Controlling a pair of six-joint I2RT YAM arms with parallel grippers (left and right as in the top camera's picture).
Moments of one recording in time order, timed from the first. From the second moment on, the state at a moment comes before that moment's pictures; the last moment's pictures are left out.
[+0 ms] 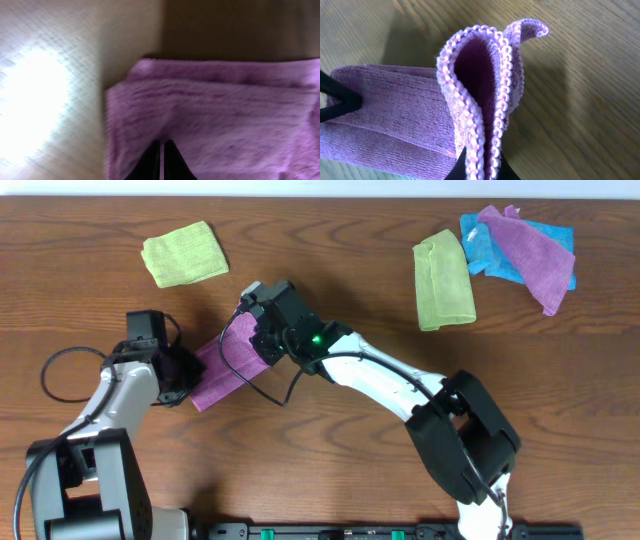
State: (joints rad) left arm 0.13 1.60 0.82 -0.49 0.18 -0.69; right arm 0.77 2.05 1.45 -0.20 -0.09 0.04
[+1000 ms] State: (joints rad) left arm -0.17 1.83 0.91 -0.12 0.18 -0.87; right arm 0.62 1.96 1.46 -0.45 0.10 0.04
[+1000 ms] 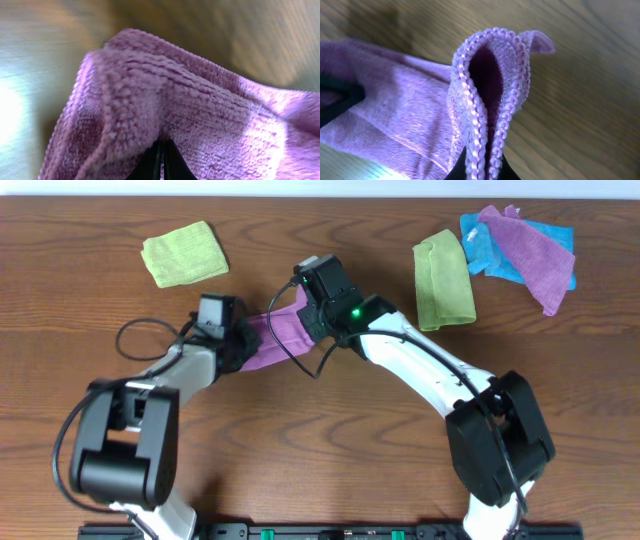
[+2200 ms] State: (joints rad) left arm -0.10 1.81 1.09 -0.30 0.20 -0.79; right arm 0.73 1.95 1.46 -0.30 0.10 0.01
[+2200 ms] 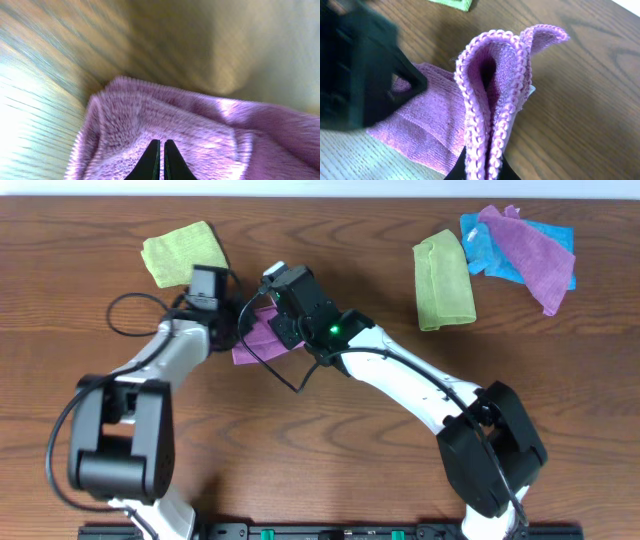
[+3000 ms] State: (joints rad) left arm 0.04 1.74 1.09 -0.41 0.16 -0.70; right arm 0.84 1.98 1.46 -0.21 0.11 -0.12
